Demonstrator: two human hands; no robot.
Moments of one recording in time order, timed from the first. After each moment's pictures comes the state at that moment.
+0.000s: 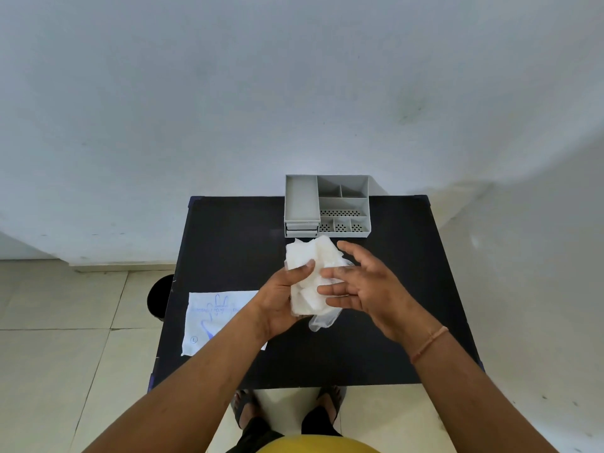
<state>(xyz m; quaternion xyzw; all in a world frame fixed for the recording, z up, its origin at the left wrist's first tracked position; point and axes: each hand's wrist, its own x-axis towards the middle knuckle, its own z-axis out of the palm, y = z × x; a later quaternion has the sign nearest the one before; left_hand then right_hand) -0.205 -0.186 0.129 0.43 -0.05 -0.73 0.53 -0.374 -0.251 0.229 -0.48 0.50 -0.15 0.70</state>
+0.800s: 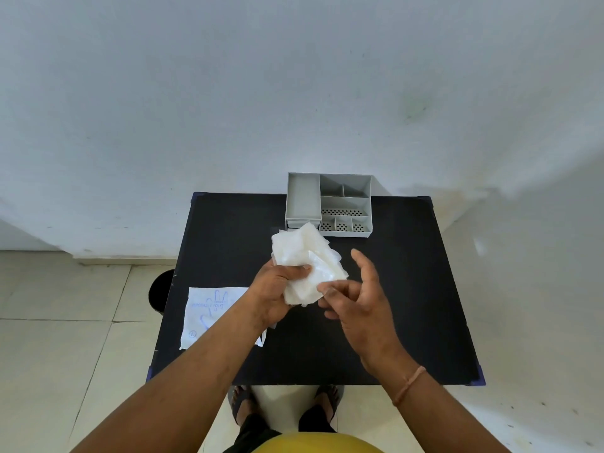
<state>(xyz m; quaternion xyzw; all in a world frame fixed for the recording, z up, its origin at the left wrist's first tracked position) -0.197 -0.195 0.123 0.51 -0.03 -0.65 0.56 -0.377 -0.206 0.205 -0.56 0.53 -0.25 0.59</state>
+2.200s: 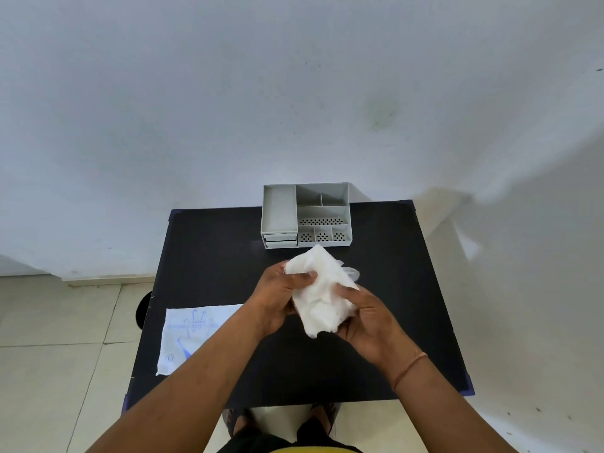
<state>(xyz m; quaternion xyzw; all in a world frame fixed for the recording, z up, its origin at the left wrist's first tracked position) -0.245 -0.244 0.126 0.57 -0.13 -0.64 0.50 -0.434 -0.281 0.142 -0.19 0.49 -0.24 0.82</state>
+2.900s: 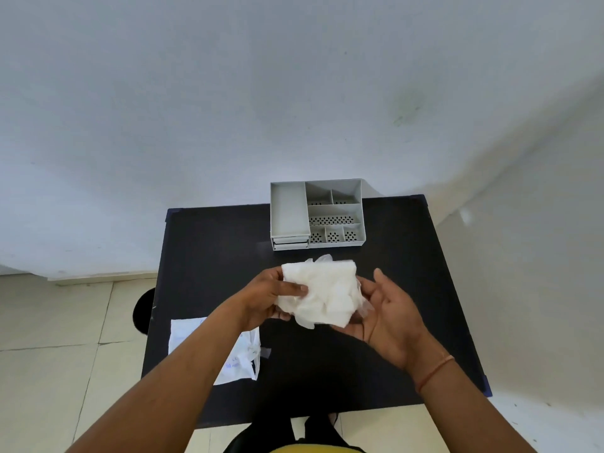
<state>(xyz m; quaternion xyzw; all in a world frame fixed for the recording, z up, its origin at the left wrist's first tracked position) -0.149 -0.262 0.095 0.59 -0.19 -0.71 0.34 -0.402 -0.310 0.152 -0.15 0.46 -0.20 0.85</state>
